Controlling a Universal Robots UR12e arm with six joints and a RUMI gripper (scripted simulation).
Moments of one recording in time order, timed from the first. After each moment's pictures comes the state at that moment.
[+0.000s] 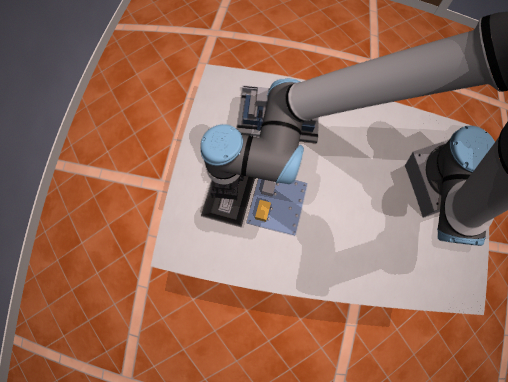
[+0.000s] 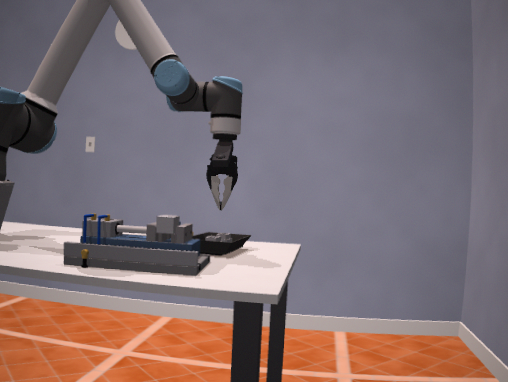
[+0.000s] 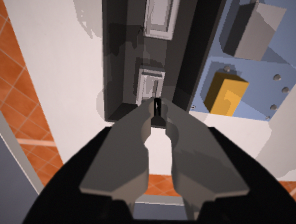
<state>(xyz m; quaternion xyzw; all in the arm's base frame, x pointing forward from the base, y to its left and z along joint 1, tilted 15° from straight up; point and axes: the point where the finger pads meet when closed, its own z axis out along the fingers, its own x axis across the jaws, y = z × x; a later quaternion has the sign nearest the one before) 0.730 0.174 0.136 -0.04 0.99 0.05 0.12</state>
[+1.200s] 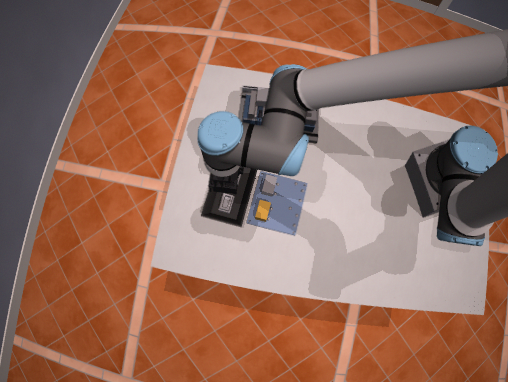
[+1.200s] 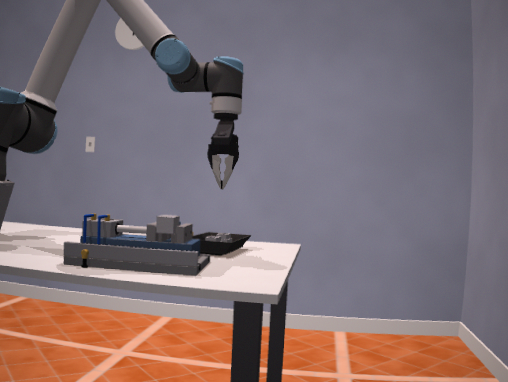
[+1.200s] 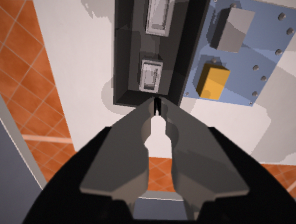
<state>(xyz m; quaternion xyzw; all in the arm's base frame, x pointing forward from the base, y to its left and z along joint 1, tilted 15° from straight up) 0.716 0.168 0.195 -0.04 0.99 0.05 0.13</state>
